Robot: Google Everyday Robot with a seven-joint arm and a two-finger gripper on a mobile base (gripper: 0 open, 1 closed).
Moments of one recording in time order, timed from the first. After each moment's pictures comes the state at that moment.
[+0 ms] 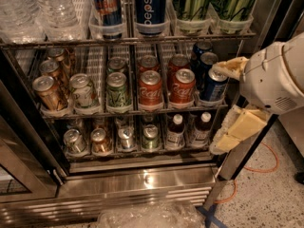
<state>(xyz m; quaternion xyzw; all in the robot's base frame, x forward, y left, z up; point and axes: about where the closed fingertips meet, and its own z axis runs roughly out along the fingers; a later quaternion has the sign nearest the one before) 0.418 -0.127 0.943 -0.64 0.70 0.07 0.31</state>
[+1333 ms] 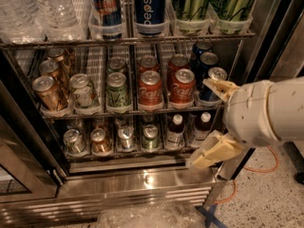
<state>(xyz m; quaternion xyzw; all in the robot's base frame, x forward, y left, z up) 0.406 -0.096 0.911 -0.60 0.69 0.06 0.39</state>
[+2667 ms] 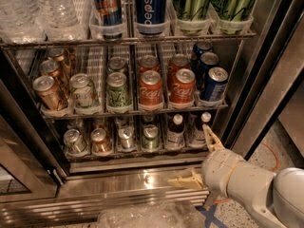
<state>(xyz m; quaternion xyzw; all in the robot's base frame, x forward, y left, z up) 0.430 -0.097 0.760 -0.42 0.74 0.08 0.52</state>
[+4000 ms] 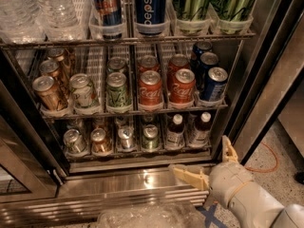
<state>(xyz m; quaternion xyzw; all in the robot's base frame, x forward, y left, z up) 0.436 -0.131 0.753 -0.21 0.76 0.11 0.60</state>
